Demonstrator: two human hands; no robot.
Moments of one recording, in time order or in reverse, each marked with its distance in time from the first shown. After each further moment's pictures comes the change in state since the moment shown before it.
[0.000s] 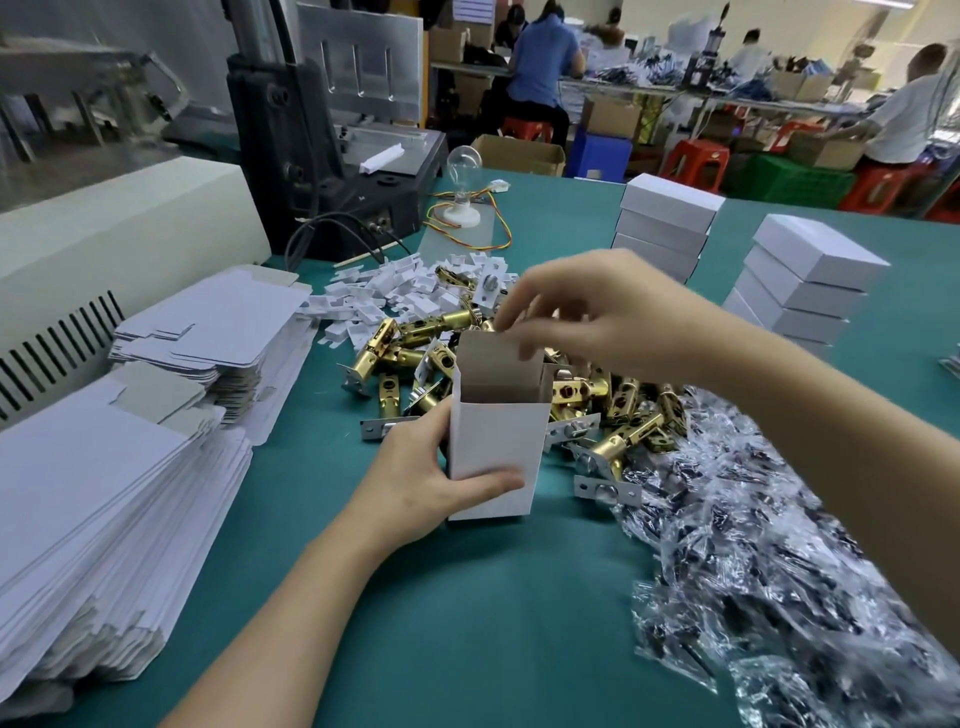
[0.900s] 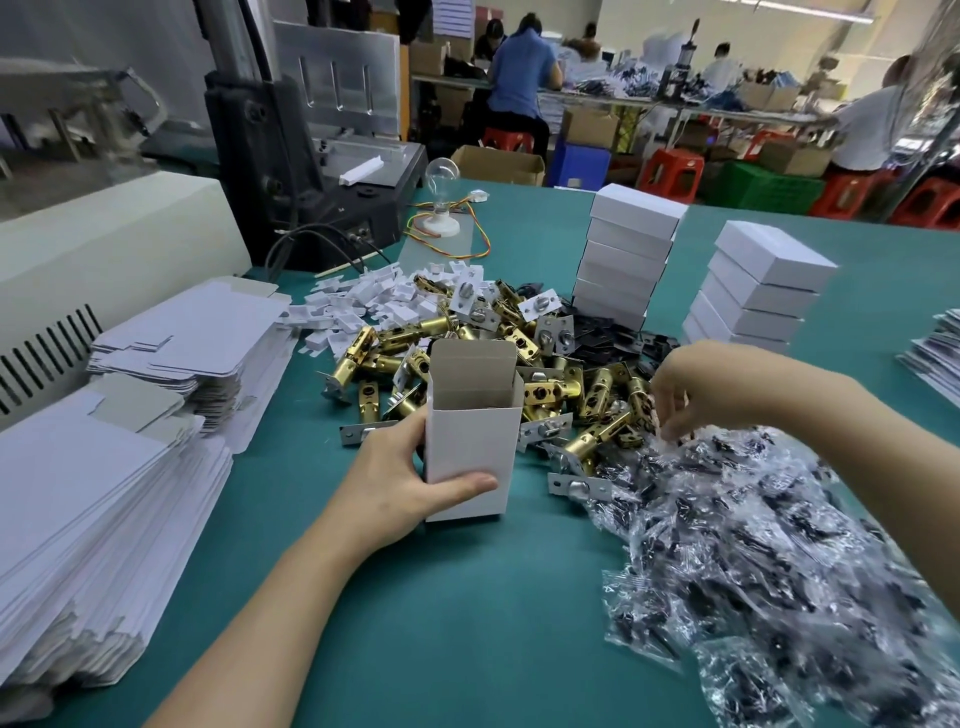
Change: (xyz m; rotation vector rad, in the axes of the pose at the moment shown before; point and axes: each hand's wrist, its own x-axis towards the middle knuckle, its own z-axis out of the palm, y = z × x) left_hand -0.003 0.001 0.000 0.004 -0.009 -0.008; right_hand -0.070 0.102 -0.020 -0.623 -0.451 0.509
